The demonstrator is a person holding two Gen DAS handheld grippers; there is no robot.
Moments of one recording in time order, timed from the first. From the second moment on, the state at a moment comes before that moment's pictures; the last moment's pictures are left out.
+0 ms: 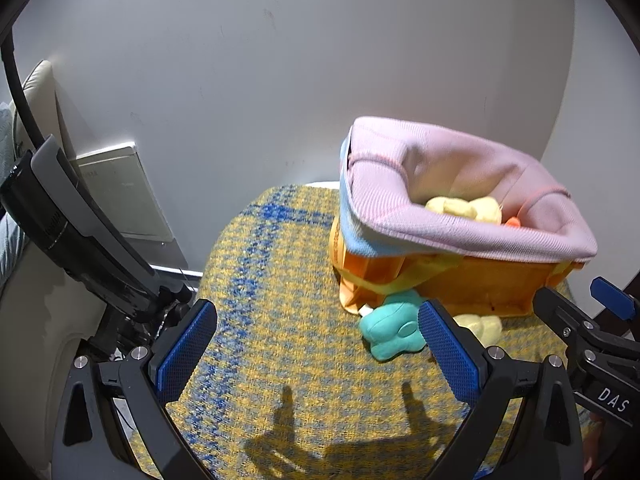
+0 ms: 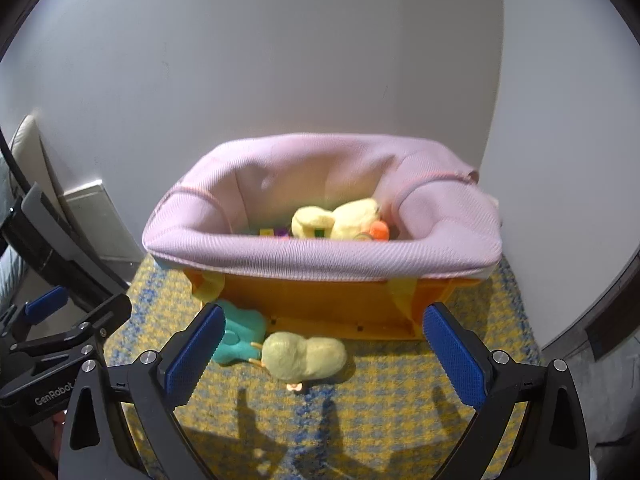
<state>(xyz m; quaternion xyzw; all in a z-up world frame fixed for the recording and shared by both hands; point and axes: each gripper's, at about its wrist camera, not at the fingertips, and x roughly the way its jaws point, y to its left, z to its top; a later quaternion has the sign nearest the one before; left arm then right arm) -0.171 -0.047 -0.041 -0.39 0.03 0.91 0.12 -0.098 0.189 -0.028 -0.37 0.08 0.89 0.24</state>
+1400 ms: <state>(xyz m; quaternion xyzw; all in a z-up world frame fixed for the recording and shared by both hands) -0.183 -0.048 -0.125 -0.44 0.02 0.89 0.11 -0.134 0.211 -0.137 -0.41 0.14 0.88 0.20</state>
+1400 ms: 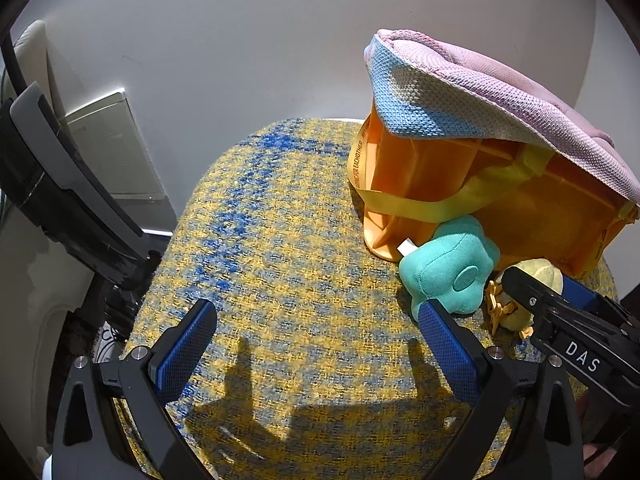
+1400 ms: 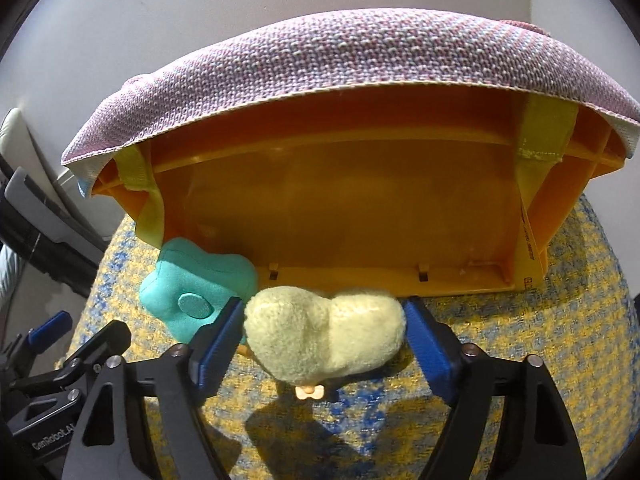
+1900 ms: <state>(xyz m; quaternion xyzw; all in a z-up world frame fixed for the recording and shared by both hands) -0.180 -0.009 -0.121 -0.43 0.03 0.89 0.15 -0.087 0.229 -0.116 -0.39 0.12 0.88 0.23</state>
